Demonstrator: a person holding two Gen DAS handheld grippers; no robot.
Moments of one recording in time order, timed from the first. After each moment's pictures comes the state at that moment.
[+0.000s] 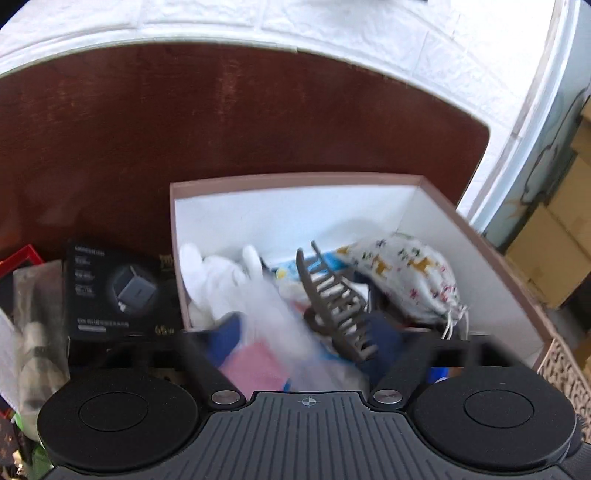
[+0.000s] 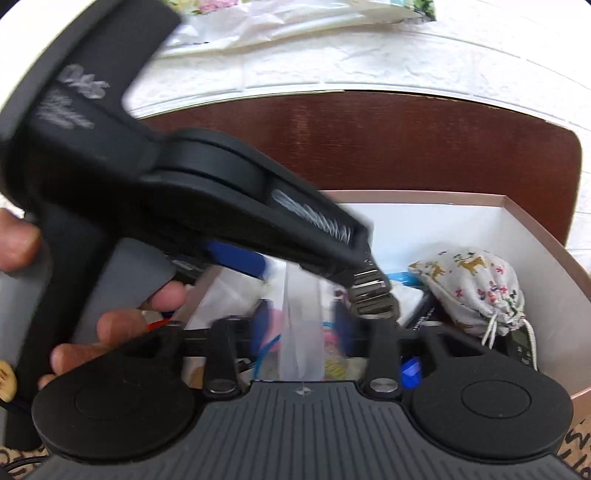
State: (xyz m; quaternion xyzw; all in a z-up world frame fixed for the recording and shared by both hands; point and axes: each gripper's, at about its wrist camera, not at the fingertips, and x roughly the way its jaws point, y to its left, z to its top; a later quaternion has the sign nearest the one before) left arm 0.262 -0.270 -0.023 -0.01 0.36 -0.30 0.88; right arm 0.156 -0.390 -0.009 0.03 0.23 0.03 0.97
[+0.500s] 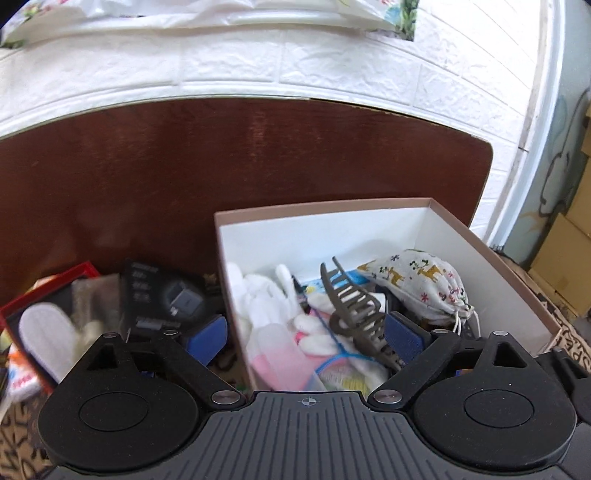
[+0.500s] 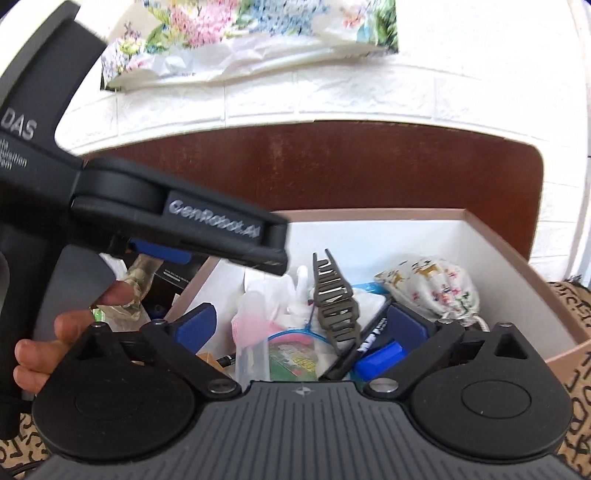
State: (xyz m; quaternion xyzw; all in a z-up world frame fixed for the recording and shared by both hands) left arm 0.217 -0.252 -0.006 0.02 0.32 -0.24 0.92; right arm 0.117 -0.403 0.007 0.03 0.19 0.01 0.98
